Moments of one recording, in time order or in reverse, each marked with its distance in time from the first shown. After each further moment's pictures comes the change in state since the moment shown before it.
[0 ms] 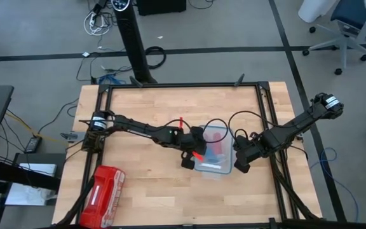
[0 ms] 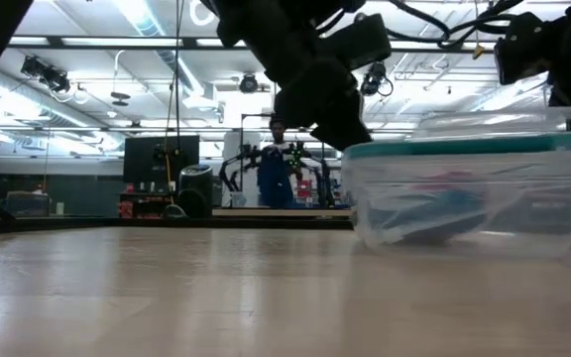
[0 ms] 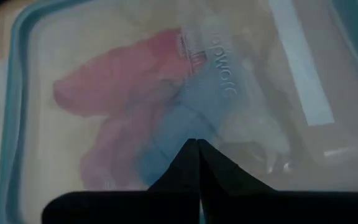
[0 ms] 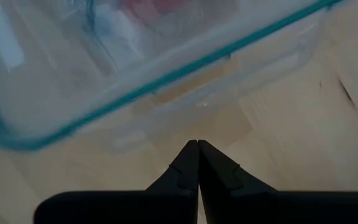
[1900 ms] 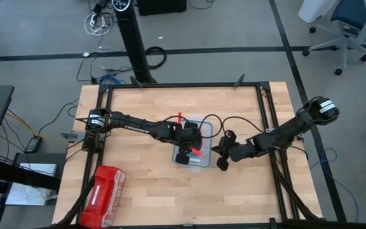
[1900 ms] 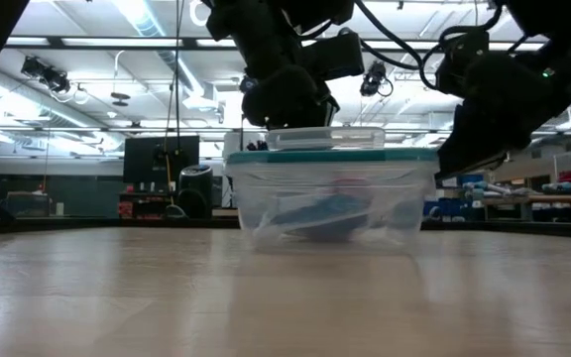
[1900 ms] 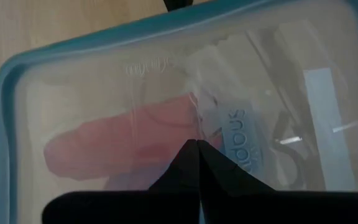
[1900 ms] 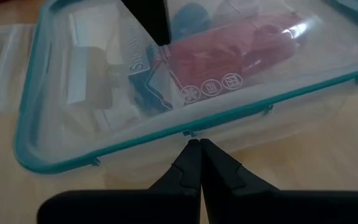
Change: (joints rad) left arm 0.024 -0.003 -0.004 -0.197 -0.009 -0.018; right arm -0.101 0.156 -0.317 1.094 0.348 -0.421
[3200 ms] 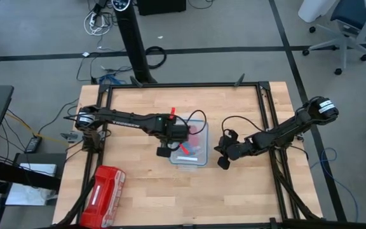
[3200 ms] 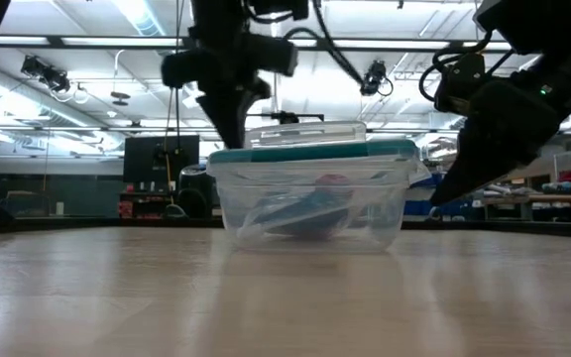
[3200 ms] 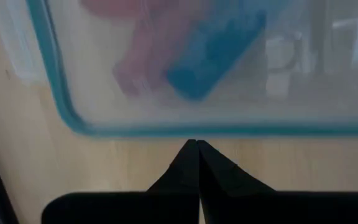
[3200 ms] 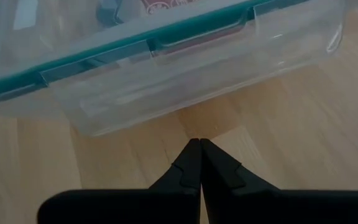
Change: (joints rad) left arm 0.015 -0.181 0.044 -0.544 -0.151 -0.131; right arm -0.038 -0.001 0.002 -0.106 -0.068 -0.008
